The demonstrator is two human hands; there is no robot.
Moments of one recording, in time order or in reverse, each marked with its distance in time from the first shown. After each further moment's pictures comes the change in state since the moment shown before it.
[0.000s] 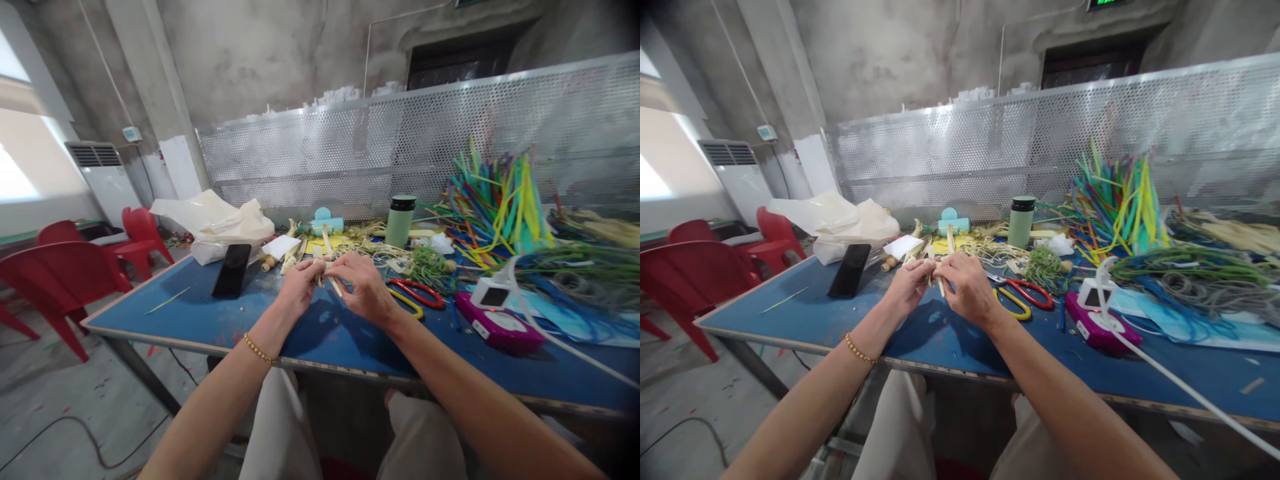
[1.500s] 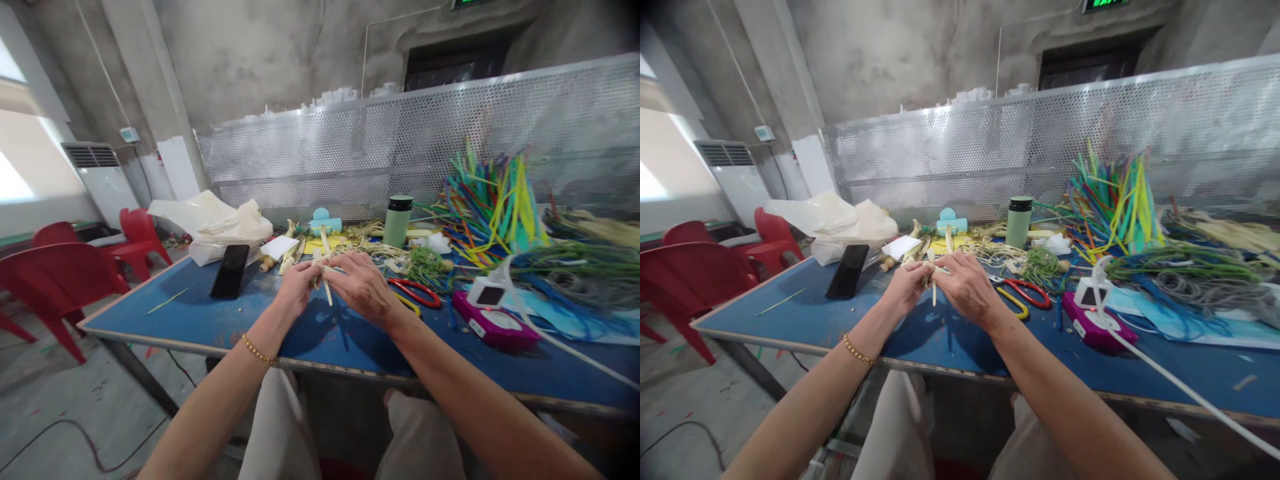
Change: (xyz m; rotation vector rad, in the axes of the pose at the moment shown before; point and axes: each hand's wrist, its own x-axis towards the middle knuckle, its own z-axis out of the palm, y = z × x) left_hand -0.002 -0.001 0.000 0.123 0.005 0.024; right_hand 0.000 0.001 -0.010 -0.258 -0.116 -0.161
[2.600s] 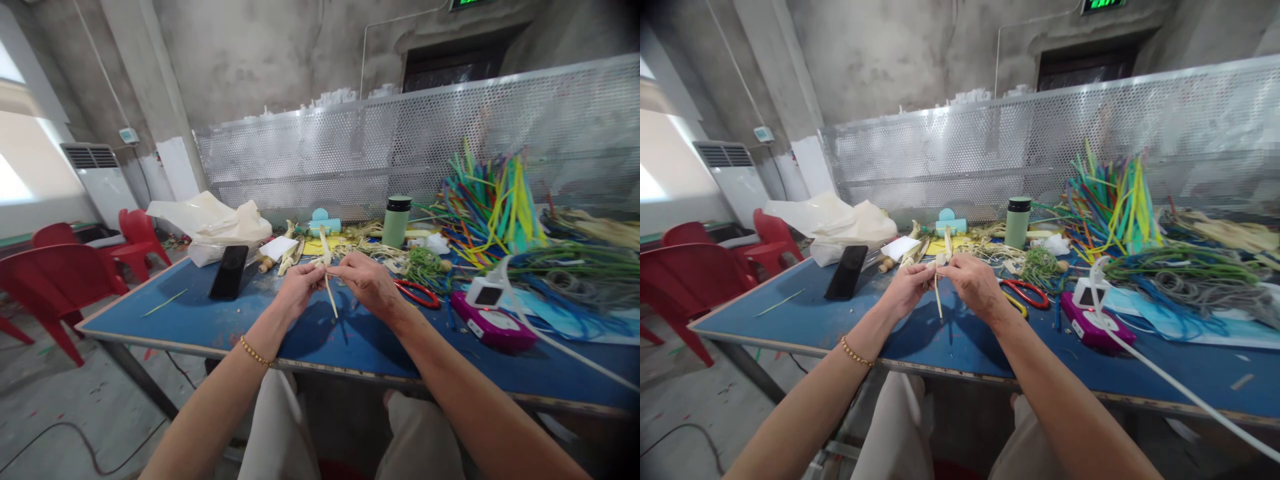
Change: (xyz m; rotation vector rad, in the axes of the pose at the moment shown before) left_hand -0.004 0.003 -0.001 0.066 -0.164 -0.011; right_hand -0.006 0.017 0.006 0.176 0.064 0.137
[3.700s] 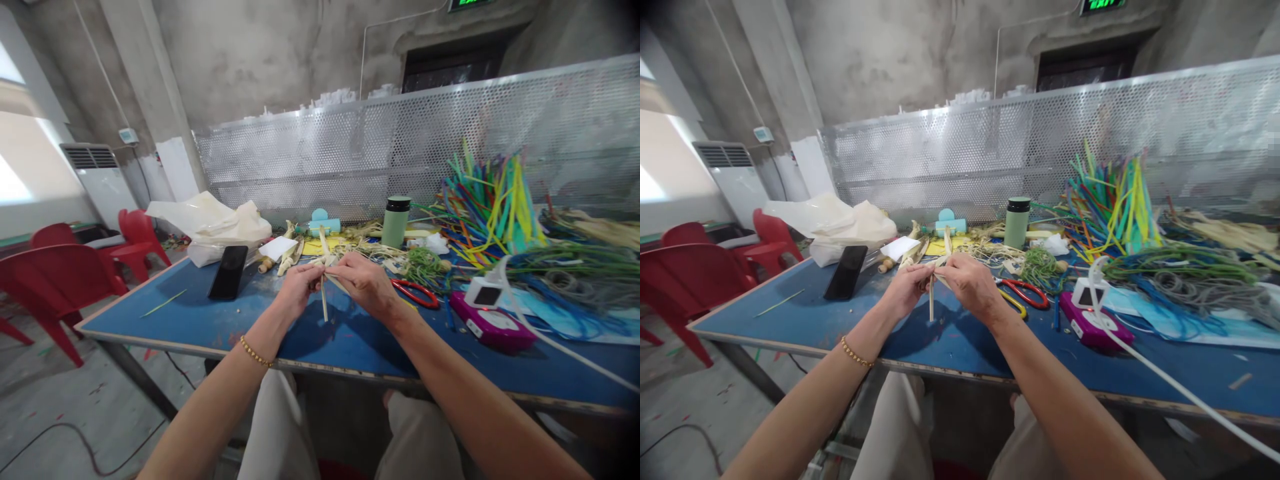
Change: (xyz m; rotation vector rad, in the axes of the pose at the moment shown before) left_hand -0.001 0.000 -0.001 -0.001 0.051 -0.035; right_hand 0.001 -0.002 0.003 0.045 0.034 -0.034
